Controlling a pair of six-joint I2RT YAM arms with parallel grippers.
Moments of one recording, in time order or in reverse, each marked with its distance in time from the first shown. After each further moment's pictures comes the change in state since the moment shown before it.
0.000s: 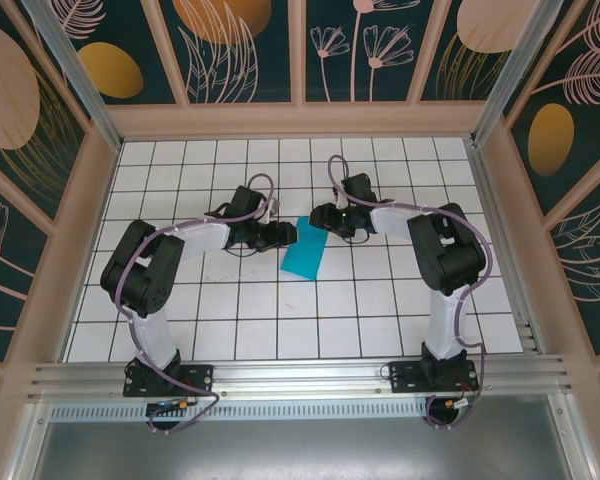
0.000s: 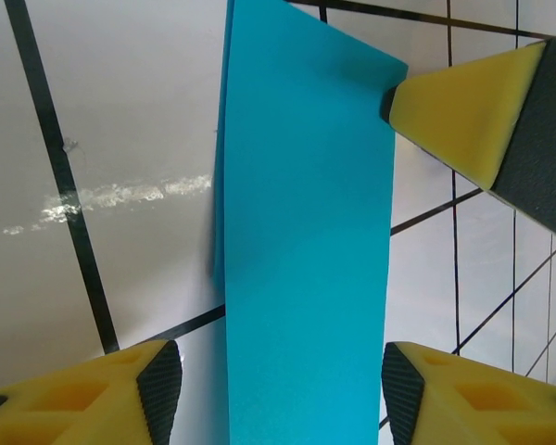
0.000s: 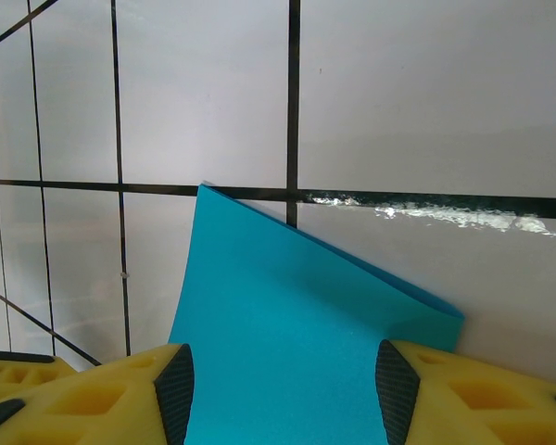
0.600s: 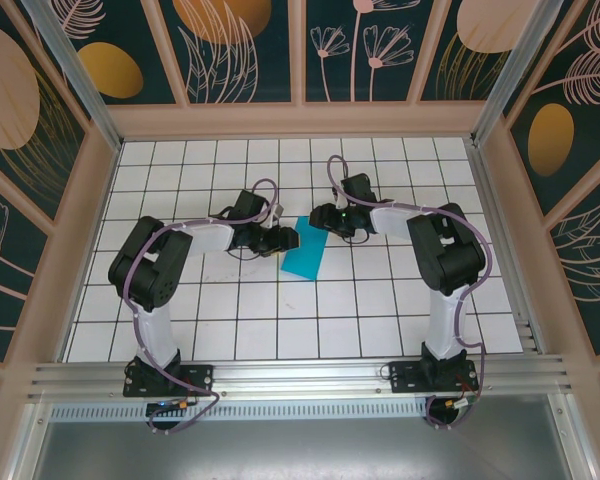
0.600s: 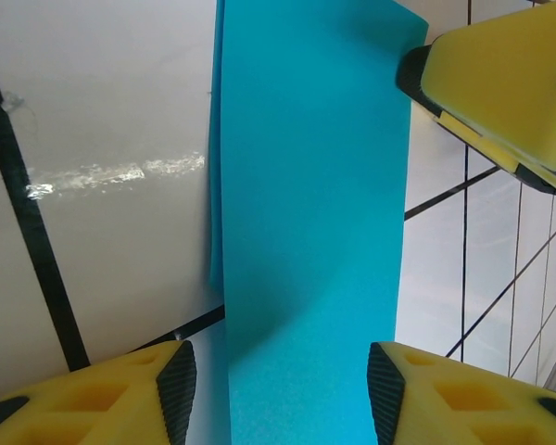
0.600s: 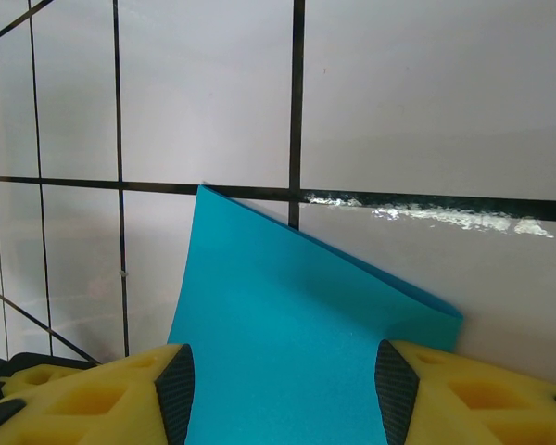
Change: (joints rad) left arm -0.011 0.056 -0.006 0.042 0.055 -0.015; right arm 0.002 0.002 0.002 -0.001 0.000 -0.011
